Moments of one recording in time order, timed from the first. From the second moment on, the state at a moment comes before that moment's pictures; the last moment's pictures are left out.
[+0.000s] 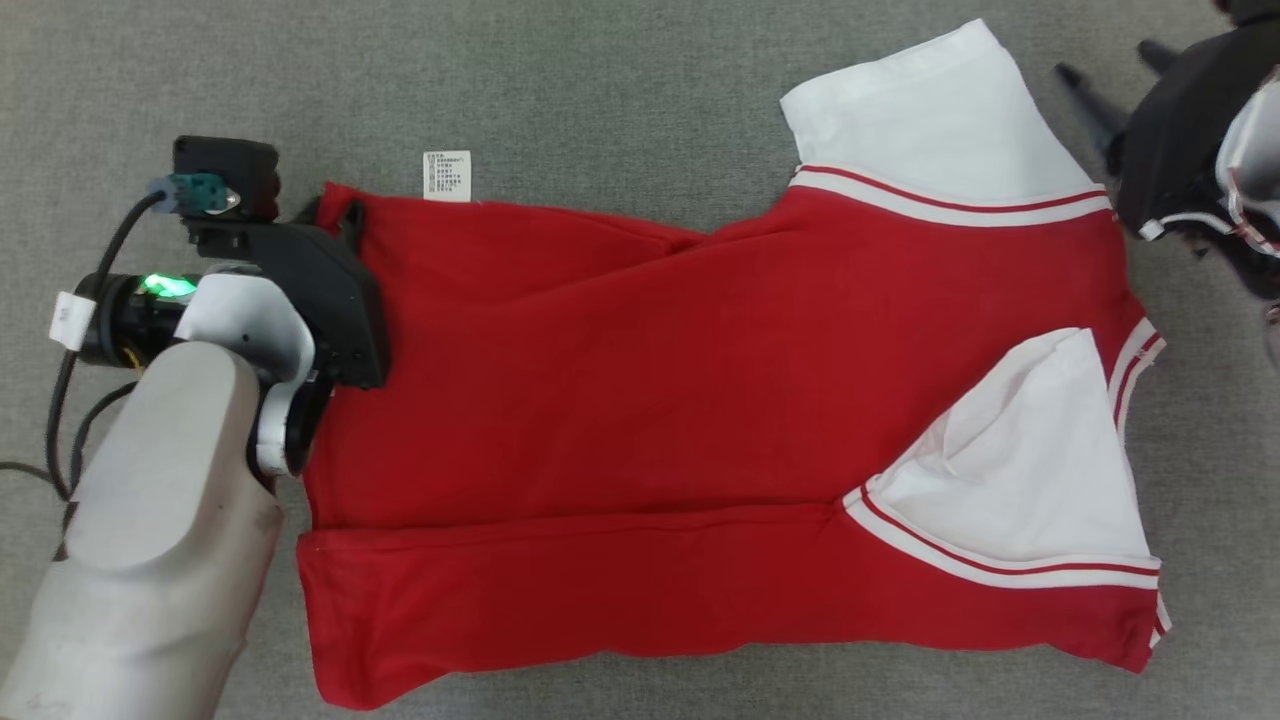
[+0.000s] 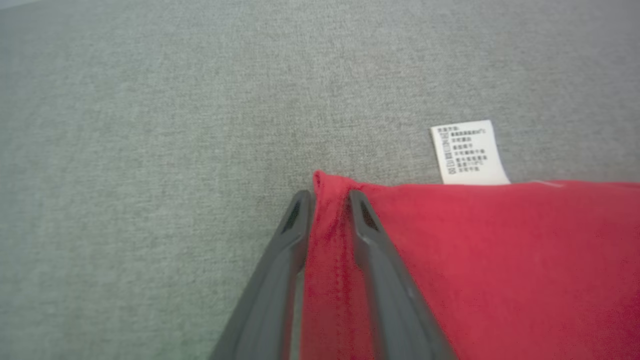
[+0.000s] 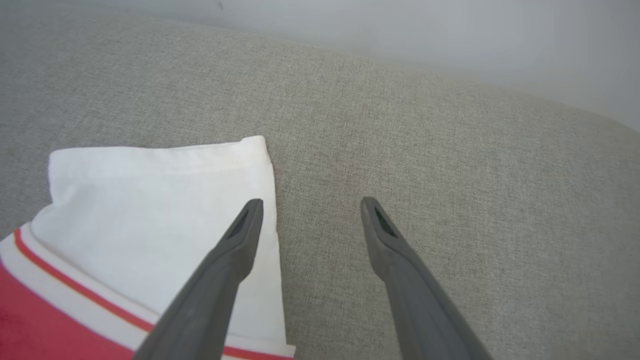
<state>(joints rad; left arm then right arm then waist) -0.85 0.27 -0.37 0.54 -0.44 0.10 0.32 -1.04 -0.49 0.38 0.55 0.51 0.13 0.56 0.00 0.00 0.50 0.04</state>
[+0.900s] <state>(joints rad) -0.83 0.21 -0.40 0.49 -0.45 0.10 0.19 -1.13 -0.48 0.42 0.70 0.53 0.13 0.56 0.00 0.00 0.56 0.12</state>
